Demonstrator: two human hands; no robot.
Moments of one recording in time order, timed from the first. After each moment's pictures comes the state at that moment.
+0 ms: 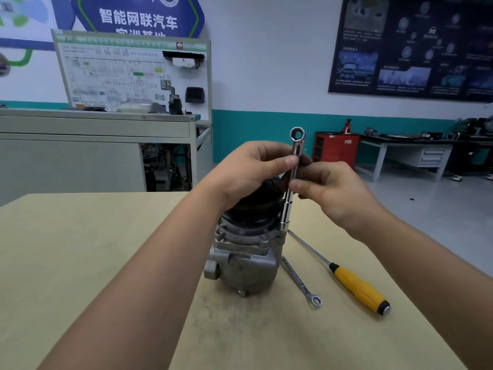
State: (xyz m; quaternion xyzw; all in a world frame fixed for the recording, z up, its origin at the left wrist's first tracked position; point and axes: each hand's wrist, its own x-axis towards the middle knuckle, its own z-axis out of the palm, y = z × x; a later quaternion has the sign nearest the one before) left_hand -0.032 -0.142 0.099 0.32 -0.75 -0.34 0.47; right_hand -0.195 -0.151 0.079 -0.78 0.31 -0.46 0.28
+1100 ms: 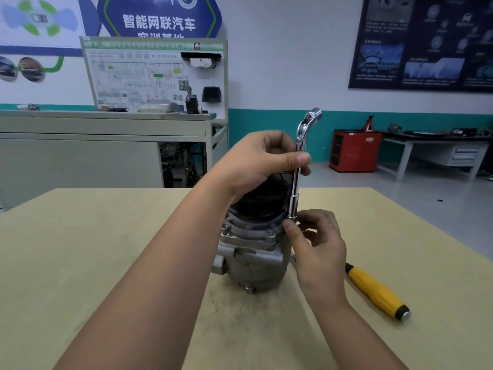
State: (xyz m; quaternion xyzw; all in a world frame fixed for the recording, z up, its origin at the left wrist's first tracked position) left_hand -0.033 -0.146 0.094 0.33 -0.73 -0.33 0.50; right_hand -0.156 -0.143 -0.032 -0.59 0.34 -0.69 0.23
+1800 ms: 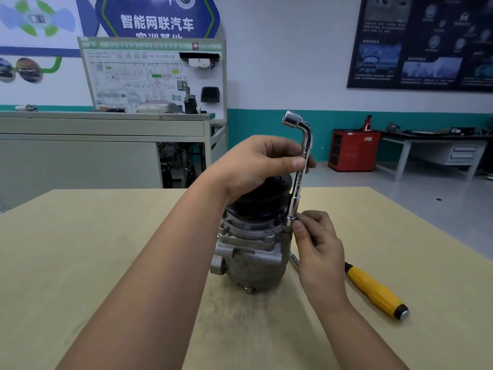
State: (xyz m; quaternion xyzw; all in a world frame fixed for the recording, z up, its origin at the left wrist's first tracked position) left_hand -0.030 -0.141 0.097 0.34 -0.78 -0.29 0.44; right_hand -0.160 -0.143 -0.034 -0.62 0.33 -0.66 0.26
